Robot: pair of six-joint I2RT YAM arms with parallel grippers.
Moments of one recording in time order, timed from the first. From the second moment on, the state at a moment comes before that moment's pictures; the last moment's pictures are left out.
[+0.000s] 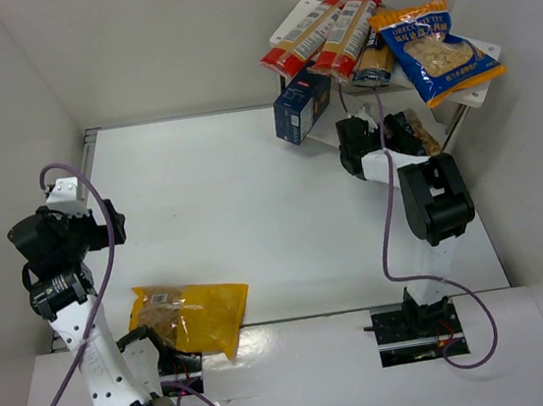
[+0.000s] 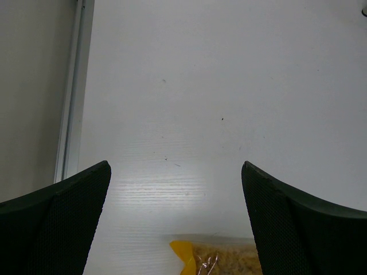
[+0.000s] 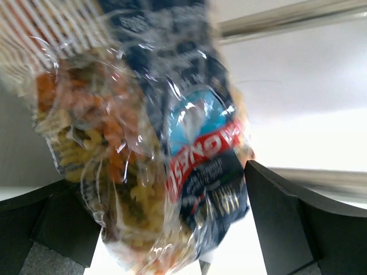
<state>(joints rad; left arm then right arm) 0.54 0.72 0.89 -0.59 0.49 0.20 0.20 1.90 1.15 0.06 1.16 -0.51</state>
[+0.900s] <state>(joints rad) 0.54 0.70 0.89 -0.59 0.49 0.20 0.30 1.81 1.10 -0.02 1.19 -0.50</state>
